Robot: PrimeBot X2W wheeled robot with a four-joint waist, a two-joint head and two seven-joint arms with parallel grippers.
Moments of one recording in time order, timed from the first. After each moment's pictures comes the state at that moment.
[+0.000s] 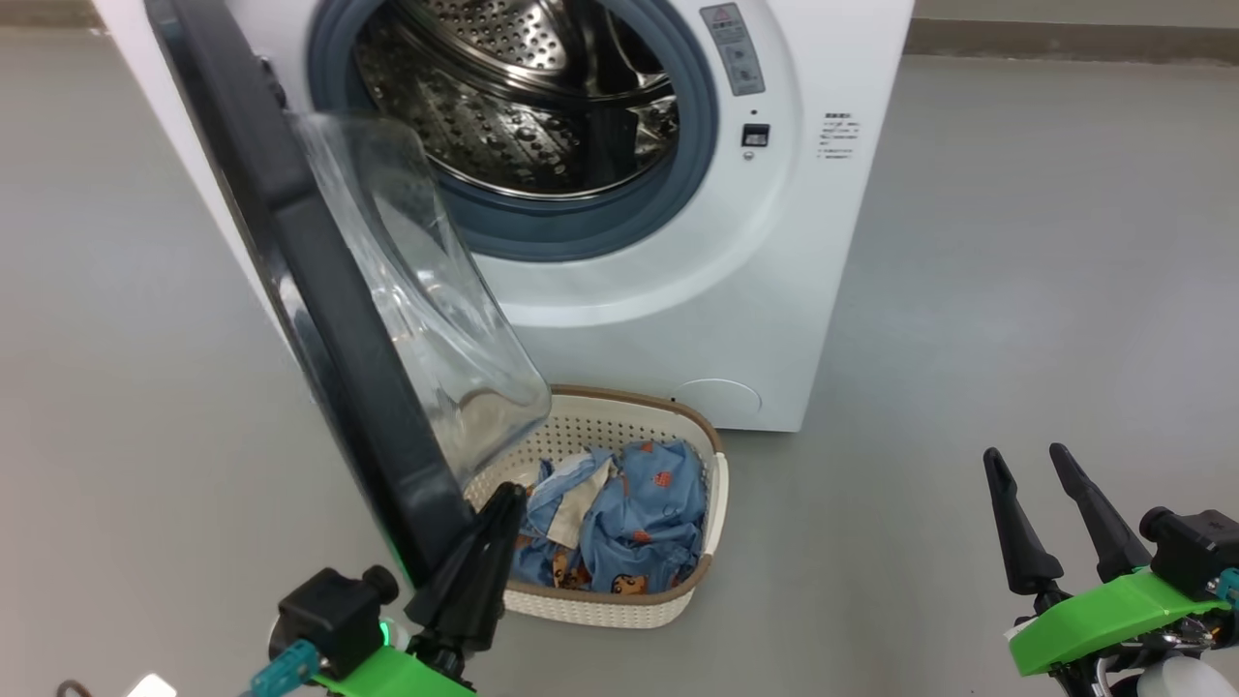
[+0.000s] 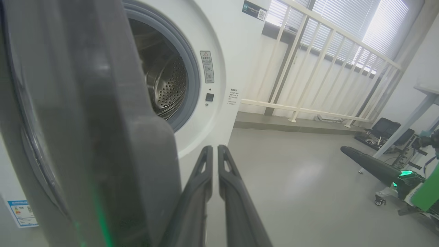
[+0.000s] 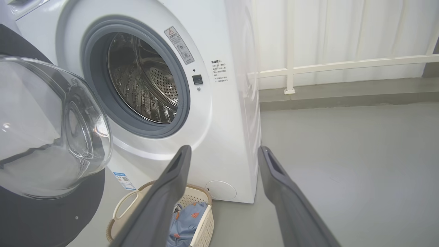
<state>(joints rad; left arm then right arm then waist) -0.12 0.17 -0.43 0.09 -0.52 -0.01 -0.13 -0.08 -0.25 0.12 0.29 0.49 0.13 -0.25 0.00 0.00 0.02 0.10</state>
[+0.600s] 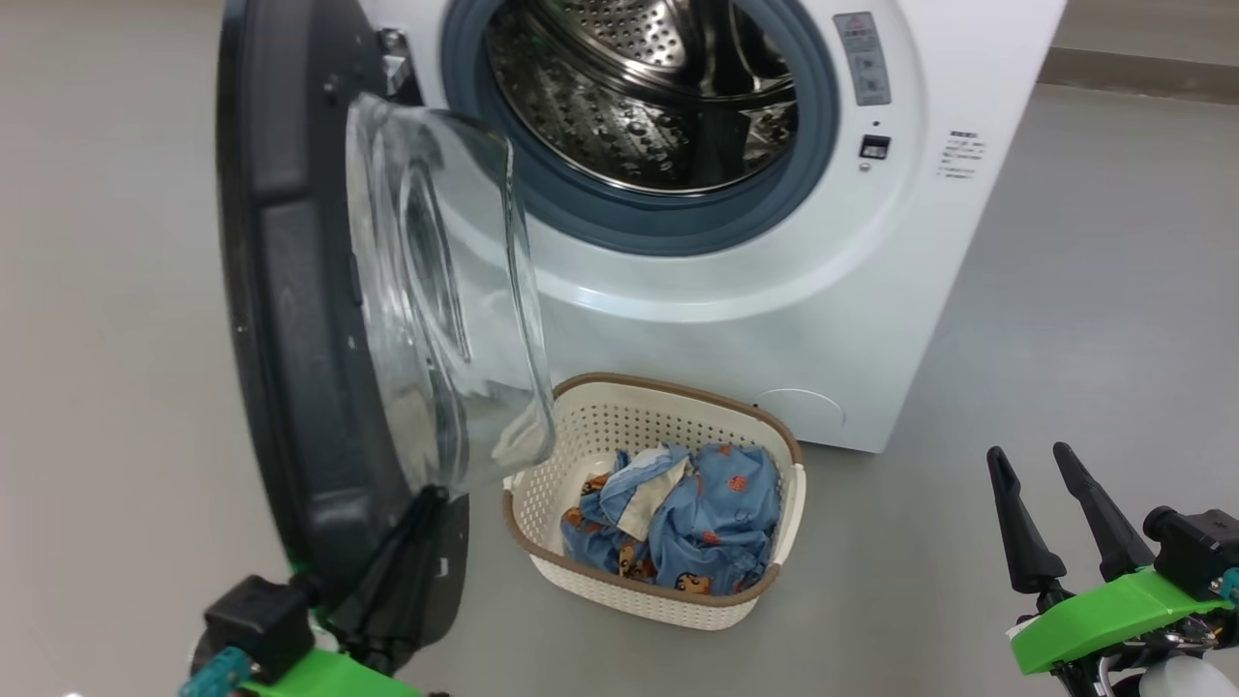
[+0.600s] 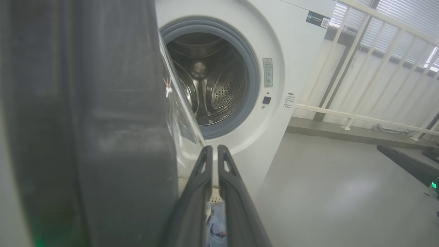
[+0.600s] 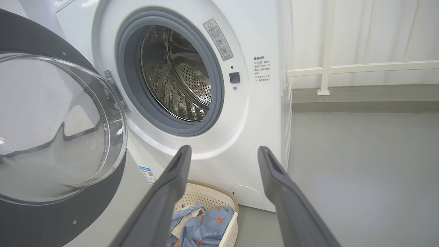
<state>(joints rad) -0.08 0.24 -0.37 0.03 -0.54 0.05 -0.11 -0.08 -0.25 0.12 0.29 0.49 0.13 -0.25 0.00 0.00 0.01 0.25</state>
